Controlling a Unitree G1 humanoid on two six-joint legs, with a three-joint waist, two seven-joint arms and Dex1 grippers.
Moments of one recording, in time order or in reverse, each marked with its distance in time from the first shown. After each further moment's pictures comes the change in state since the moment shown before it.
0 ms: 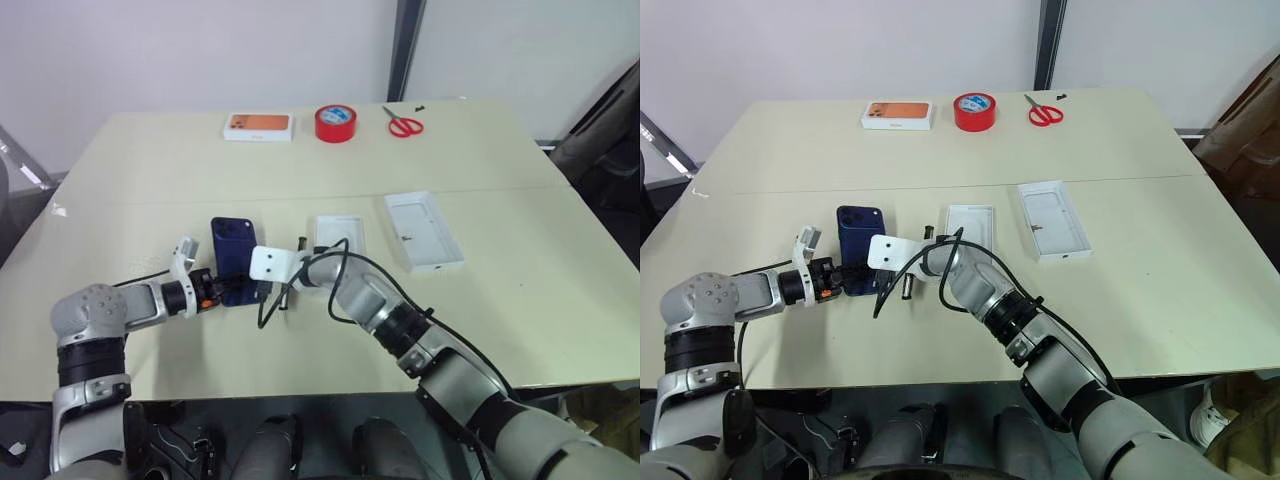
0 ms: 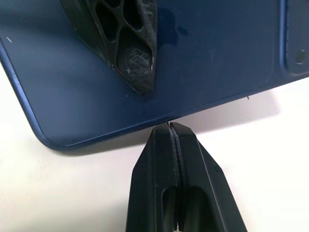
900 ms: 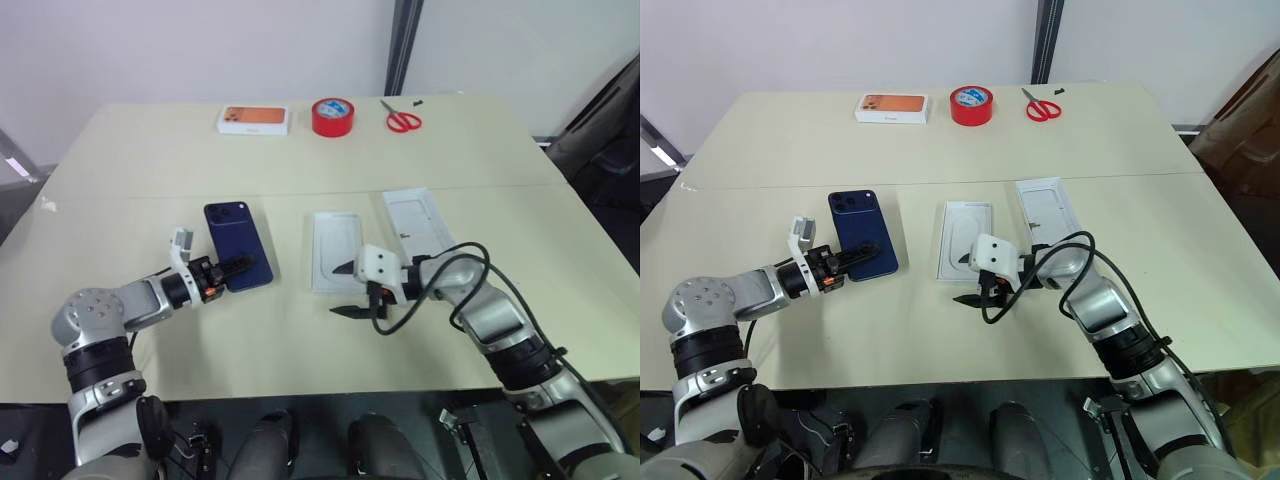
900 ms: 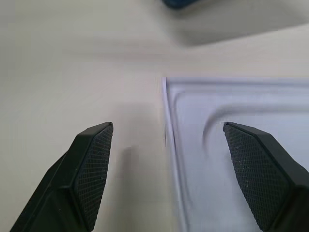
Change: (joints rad) left arm -0.029 -0.130 0.174 -0.044 -0.120 0.050 0.125; right arm 0.326 -0.490 -0.253 -0.488 0.398 -0.007 0.380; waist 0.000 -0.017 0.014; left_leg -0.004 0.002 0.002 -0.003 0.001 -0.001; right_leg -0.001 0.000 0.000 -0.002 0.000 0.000
